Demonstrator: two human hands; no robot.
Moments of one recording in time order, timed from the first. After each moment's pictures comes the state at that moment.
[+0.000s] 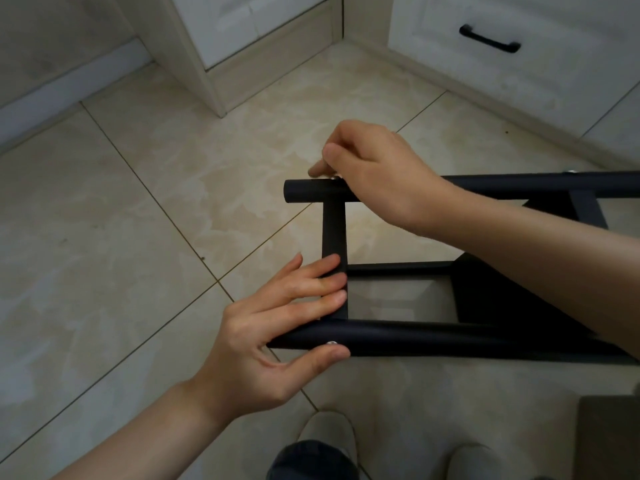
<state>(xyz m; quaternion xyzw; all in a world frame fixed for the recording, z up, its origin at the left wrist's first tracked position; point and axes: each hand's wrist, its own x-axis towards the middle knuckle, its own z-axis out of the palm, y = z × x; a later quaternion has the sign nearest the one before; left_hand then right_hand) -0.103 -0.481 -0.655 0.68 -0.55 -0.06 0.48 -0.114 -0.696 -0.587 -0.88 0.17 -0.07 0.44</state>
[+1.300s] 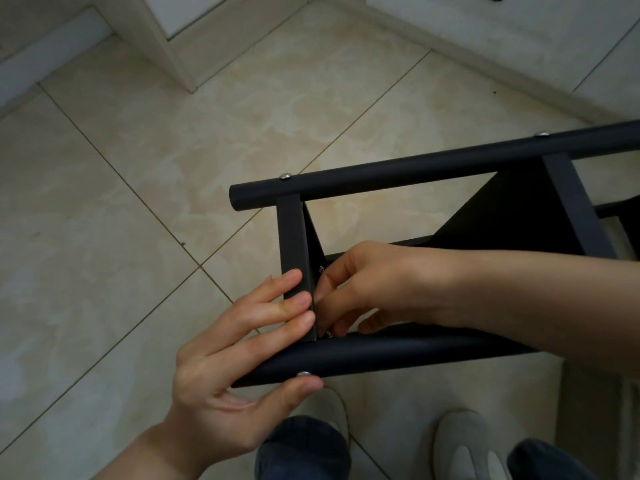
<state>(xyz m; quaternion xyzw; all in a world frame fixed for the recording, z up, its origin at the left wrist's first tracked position) -0.134 -0.458 -0.662 0.69 -0.53 -0.04 0.48 -0.191 -0.664 -0.623 -0.63 0.22 0.33 0.67</state>
